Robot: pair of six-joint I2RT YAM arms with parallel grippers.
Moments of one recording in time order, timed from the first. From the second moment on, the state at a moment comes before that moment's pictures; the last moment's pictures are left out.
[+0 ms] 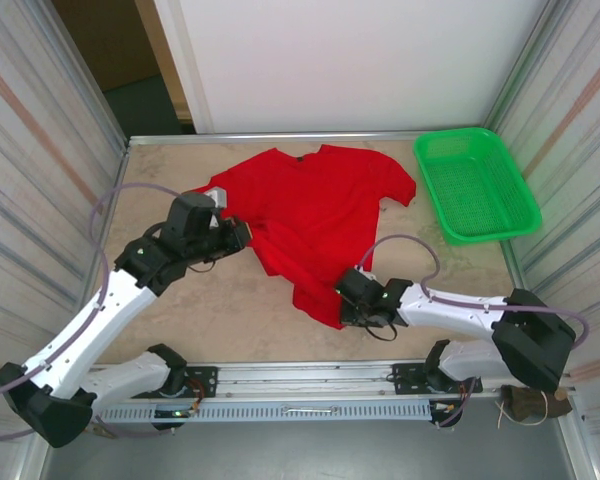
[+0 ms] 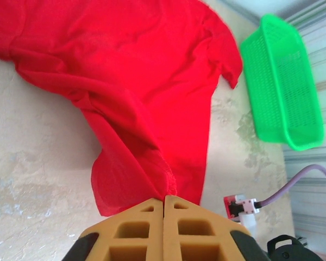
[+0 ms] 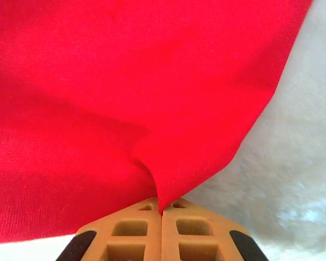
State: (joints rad) left arm -0.58 1.01 1.10 -0.73 0.07 -0.79; right arm 0.95 1.26 0.60 -0.52 0.09 1.01
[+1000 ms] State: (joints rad) left arm -0.25 0.97 1.15 -0.70 0.36 -0.79; right arm 0.34 1.18 1.11 -0.82 -0.10 0.62
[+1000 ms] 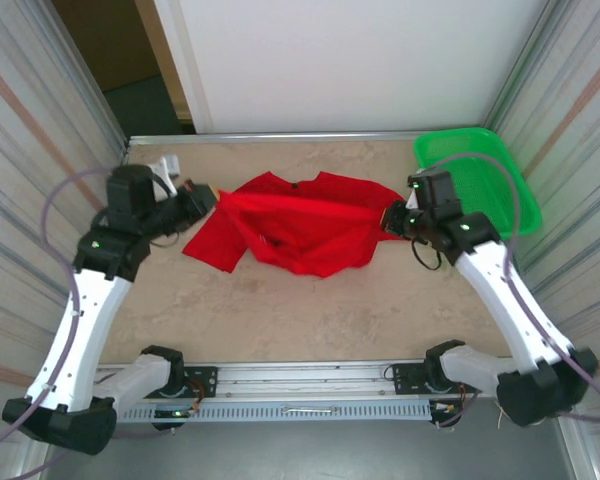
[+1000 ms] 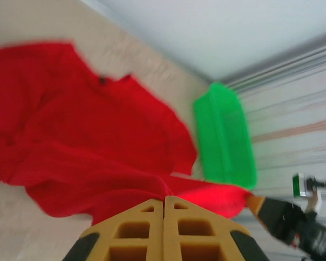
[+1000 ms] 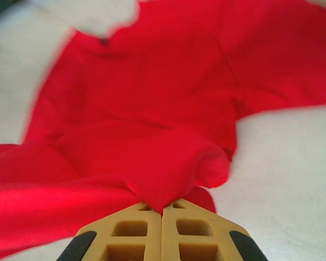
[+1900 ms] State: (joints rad) left arm -0.11 1.00 0.75 -0.63 0.22 -0.76; right arm 0.60 1.54 1.10 -0.68 -0.08 0.62
